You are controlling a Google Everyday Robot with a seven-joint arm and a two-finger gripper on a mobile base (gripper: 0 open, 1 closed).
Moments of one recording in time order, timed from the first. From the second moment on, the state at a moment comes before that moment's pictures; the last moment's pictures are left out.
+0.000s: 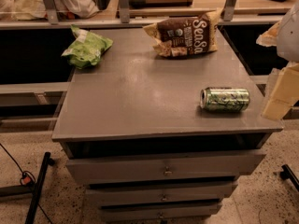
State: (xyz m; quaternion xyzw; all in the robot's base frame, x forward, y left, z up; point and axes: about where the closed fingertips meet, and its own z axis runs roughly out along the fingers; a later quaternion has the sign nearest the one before) arm 0.438 -0.216 0.978 -0.60 0.78 -0.04 0.16
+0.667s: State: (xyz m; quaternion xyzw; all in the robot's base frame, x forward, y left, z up) arm 0.460 -0.218 0.980 -0.61 0.77 -0.05 0.17
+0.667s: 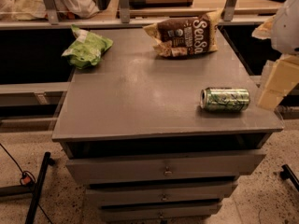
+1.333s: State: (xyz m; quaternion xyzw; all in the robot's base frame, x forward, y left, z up) arm 0.564 -0.236 0.989 -0.62 0.76 -0.08 0.21
